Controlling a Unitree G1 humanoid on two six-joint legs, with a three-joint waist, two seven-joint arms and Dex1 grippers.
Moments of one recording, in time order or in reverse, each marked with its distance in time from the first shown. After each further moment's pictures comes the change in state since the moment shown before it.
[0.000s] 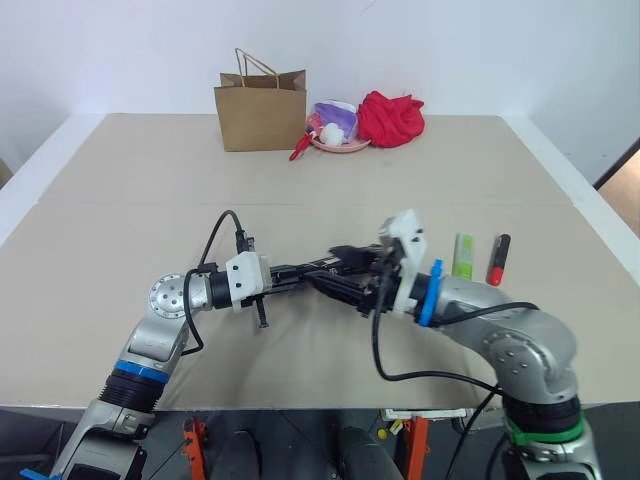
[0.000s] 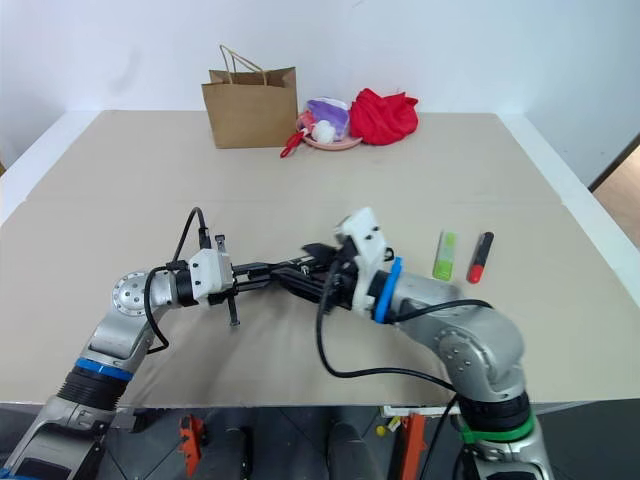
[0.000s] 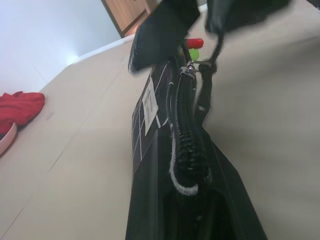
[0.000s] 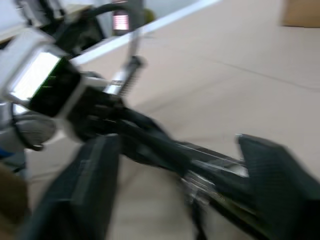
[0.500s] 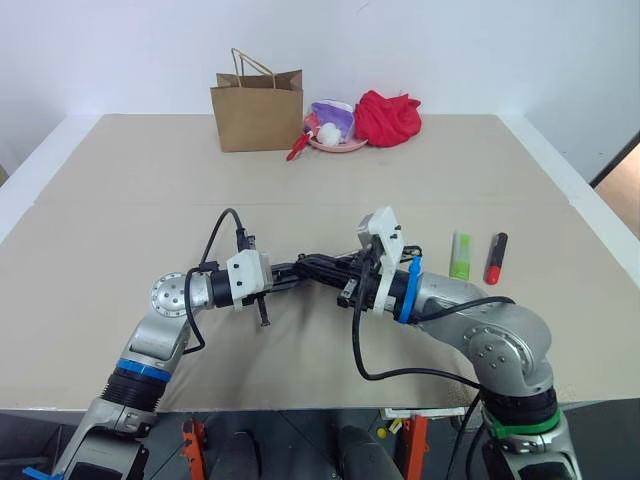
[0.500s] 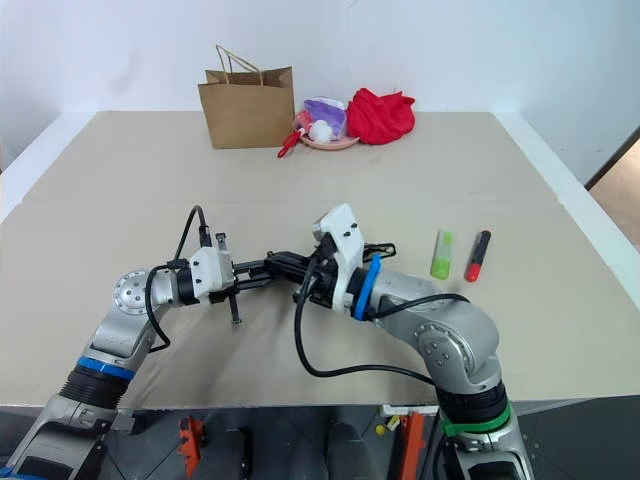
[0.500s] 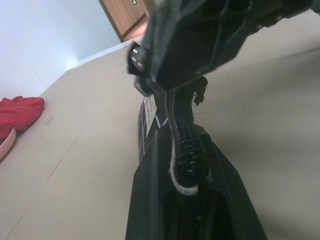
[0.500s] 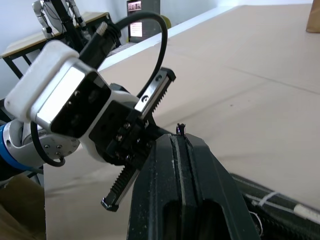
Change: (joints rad) left arm -0.009 -0.018 0.001 0.004 0.000 0.001 0.009; right arm -0.088 0.147 0.155 0.028 -0.062 0.000 -0.040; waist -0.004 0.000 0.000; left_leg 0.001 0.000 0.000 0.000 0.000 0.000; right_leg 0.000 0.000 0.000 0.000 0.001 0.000
